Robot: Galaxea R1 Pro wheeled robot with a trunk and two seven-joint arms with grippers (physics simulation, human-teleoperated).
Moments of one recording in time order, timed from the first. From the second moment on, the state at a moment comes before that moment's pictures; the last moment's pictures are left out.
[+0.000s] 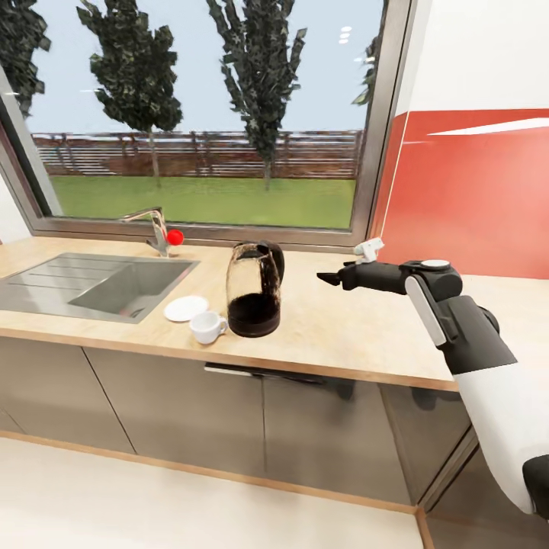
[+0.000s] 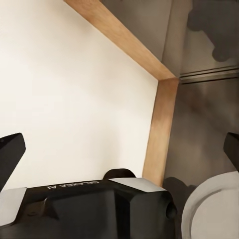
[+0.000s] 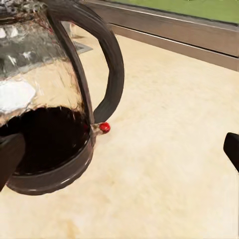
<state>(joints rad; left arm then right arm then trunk) -0.18 0.19 -0.05 -0.03 0.55 -0.13 -1.00 -1.05 -0.24 0.25 -1.26 -0.25 0.77 0.55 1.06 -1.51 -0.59</state>
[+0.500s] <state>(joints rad) -0.18 0.19 -0.05 -0.03 0.55 -0.13 -1.00 -1.04 -0.22 0.25 -1.19 -0.25 0.68 0.55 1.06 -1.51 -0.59</state>
